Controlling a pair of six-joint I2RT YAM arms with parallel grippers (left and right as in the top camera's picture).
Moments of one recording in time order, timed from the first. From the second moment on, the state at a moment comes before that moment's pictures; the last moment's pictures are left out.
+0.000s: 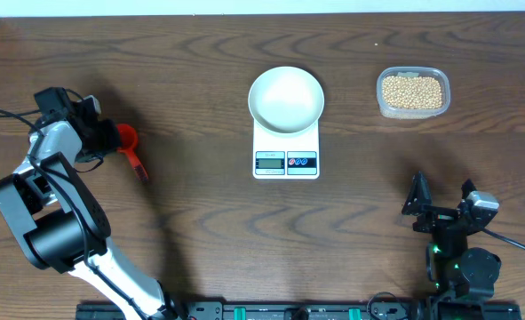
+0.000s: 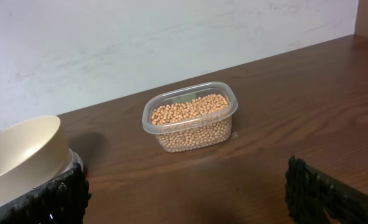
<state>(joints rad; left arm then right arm) 0.48 2.01 1.28 -0.50 0.21 0.07 -0.08 0.01 0.01 -0.07 -0.02 0.26</state>
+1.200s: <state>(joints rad) 0.48 1.92 1.28 -0.58 0.21 -0.02 -0.08 0.01 0.01 -0.07 -0.02 0.26</state>
